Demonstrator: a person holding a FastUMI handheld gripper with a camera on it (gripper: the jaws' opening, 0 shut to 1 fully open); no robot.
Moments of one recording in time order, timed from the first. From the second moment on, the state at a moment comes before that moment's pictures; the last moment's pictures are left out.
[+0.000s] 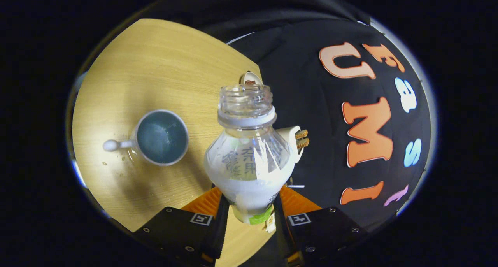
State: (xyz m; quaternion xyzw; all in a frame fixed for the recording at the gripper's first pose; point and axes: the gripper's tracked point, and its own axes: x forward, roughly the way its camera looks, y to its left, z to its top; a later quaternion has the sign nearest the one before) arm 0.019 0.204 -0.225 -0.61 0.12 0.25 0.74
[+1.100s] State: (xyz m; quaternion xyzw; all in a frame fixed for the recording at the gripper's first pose) arm 0.140 0.170 -0.279 -0.11 0.29 0.21 0.93
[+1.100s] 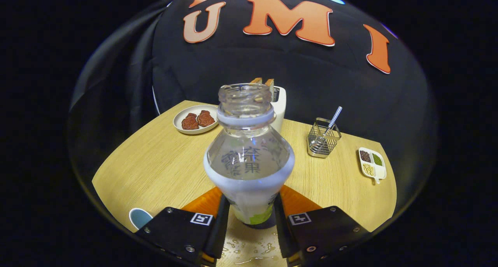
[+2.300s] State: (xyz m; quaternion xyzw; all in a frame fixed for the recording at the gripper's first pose) arm 0.145 0.143 -0.314 -0.11 0.30 0.19 0.93
